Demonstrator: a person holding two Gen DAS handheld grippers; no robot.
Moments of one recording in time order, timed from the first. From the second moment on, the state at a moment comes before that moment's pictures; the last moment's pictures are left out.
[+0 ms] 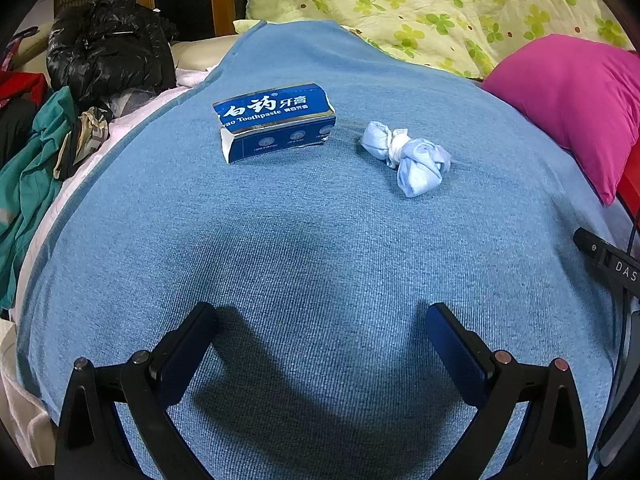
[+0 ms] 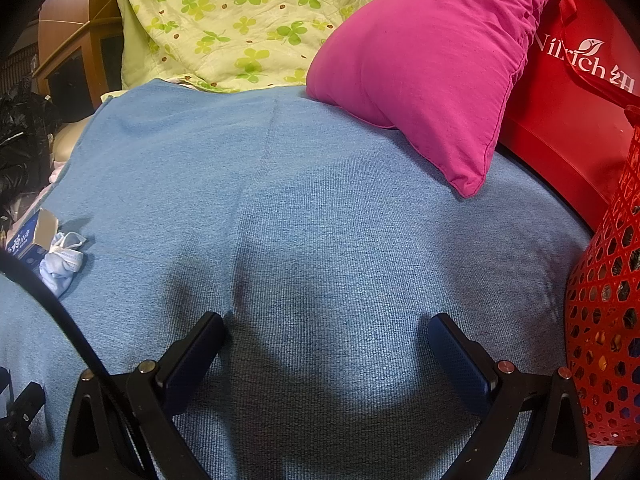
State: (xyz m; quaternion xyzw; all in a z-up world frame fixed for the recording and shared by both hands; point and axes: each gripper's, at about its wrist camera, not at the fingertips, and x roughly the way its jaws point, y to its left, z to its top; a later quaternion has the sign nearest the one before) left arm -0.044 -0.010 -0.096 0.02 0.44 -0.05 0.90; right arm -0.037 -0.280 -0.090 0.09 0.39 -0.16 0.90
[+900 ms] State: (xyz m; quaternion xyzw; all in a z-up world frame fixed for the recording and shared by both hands) left arm -0.040 -0.007 -0.097 0.01 0.45 -0.06 0.89; right arm -0.040 -0.278 -0.086 0.08 0.45 -0.13 0.88
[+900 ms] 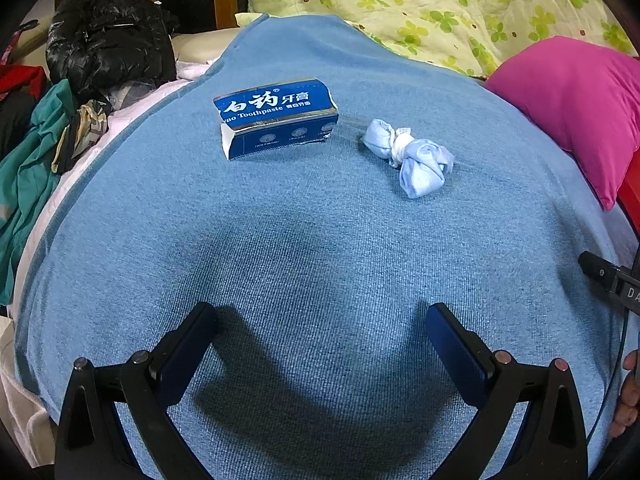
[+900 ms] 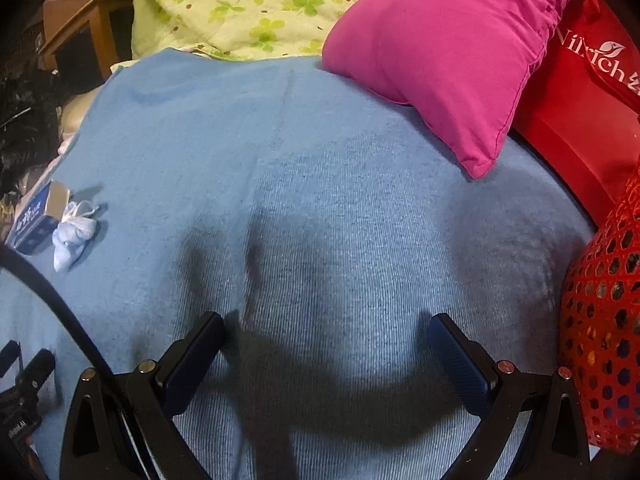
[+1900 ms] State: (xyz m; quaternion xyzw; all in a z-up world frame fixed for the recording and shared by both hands) left arm -0.006 0.104 -0.026 -0.04 0.39 0.01 0.92; right arm 0.053 -0.144 -0.022 0.01 0.43 0.08 0.90
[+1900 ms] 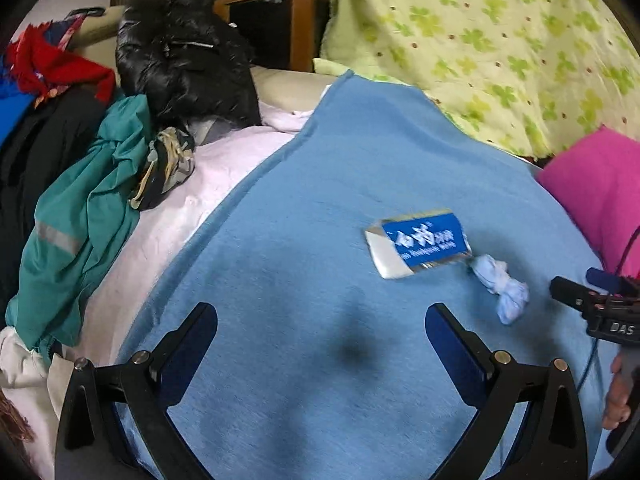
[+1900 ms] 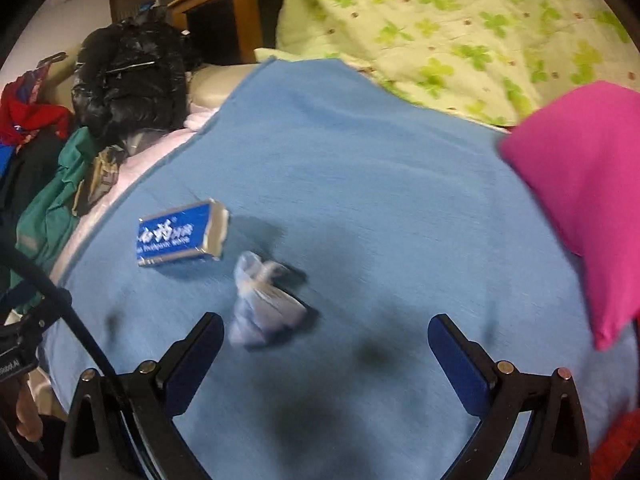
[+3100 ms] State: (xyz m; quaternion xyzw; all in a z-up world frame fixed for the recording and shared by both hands) left arm 0.078 0.031 -0.033 0.14 0.36 -0.16 0.91; right arm -0.015 -0.230 -0.042 0.20 0.43 0.12 0.87
